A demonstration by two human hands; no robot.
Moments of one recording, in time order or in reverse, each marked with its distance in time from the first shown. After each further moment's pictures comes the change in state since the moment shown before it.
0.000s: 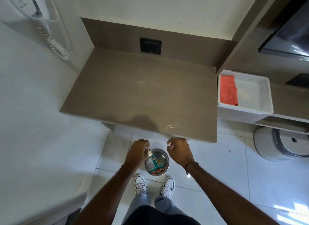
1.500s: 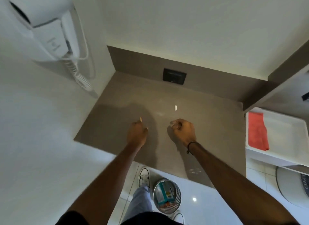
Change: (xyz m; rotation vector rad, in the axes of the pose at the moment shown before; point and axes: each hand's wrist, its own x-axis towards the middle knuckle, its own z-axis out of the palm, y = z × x) left_hand 0.204 -0.046 -0.144 -0.083 0.234 -0.323; right_hand 0.226 -0.137 -0.051 0.194 0.150 -0.010
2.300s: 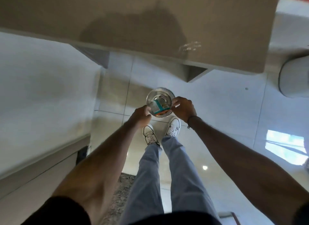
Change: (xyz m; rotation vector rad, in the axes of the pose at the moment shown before) left_hand -0.232 -0.159 0.240 0.096 -0.710 -0.200; right_hand -0.231 0.278 0.120 -0.094 -0.353 0.375
